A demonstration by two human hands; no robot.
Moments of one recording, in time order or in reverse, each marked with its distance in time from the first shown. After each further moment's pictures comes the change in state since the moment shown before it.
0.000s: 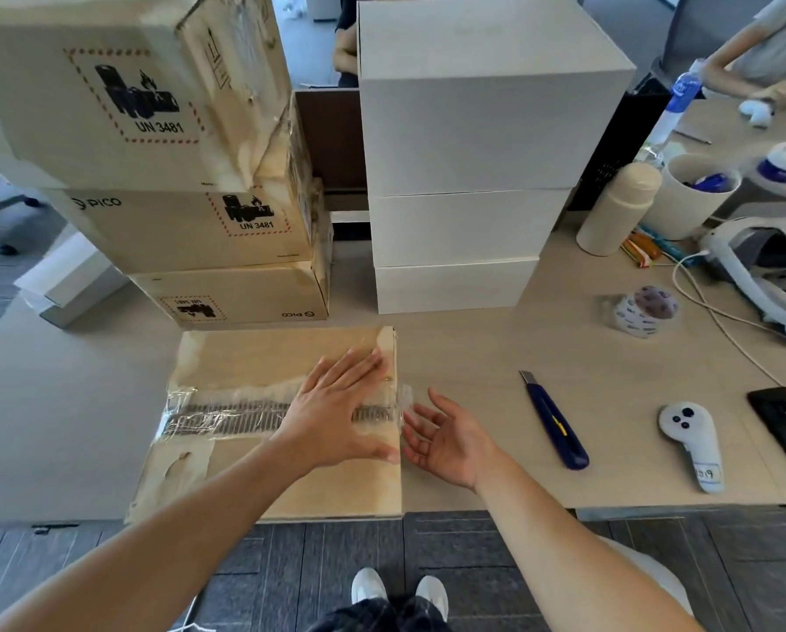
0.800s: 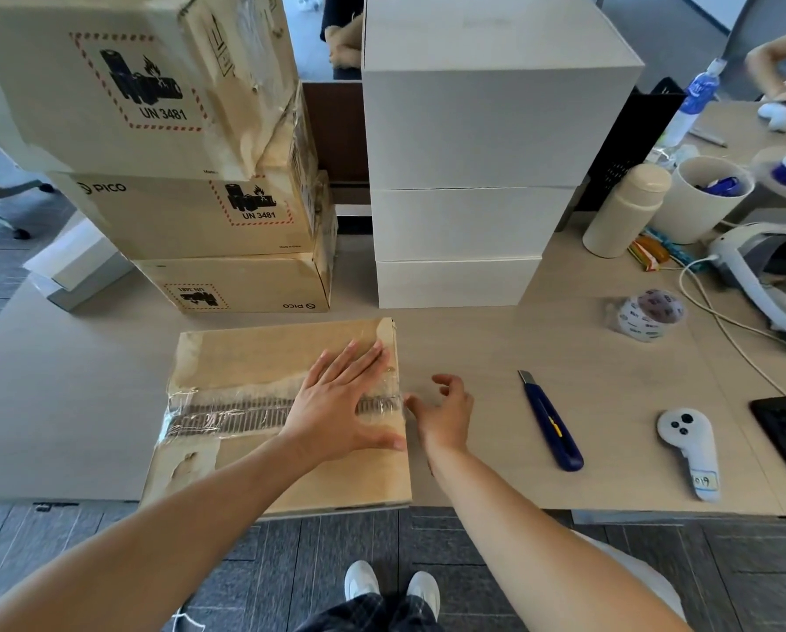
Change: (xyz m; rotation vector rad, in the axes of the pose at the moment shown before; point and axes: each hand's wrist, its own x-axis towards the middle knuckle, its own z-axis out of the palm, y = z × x) left_hand 0.002 0.016 0.008 -0.024 0.068 -0.066; right_hand 0.007 0.015 0.026 -0.783 0.611 -0.753
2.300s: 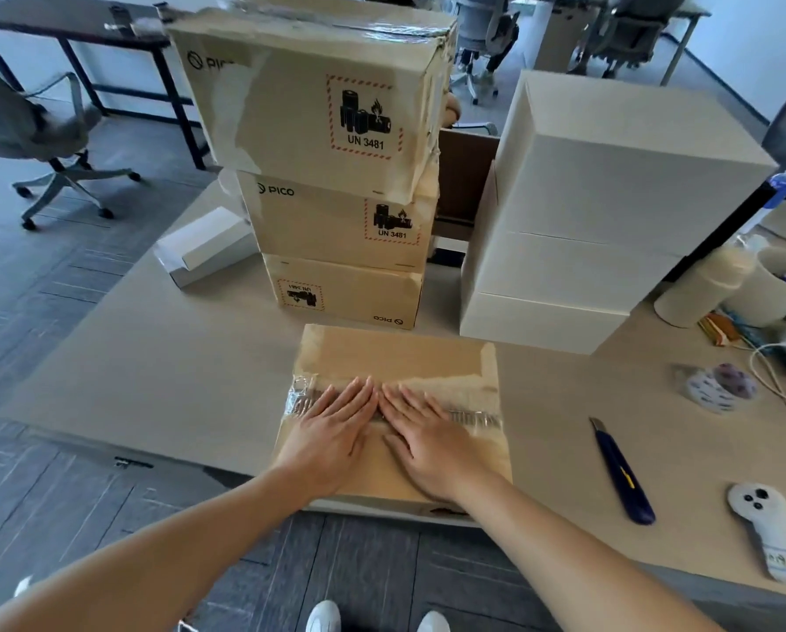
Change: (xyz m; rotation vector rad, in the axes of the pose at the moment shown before) left_hand -0.110 -0.117 0.014 0.052 0.224 -0.030; right_hand -0.080 -0.040 0.074 -1.102 -0.645 -1.025
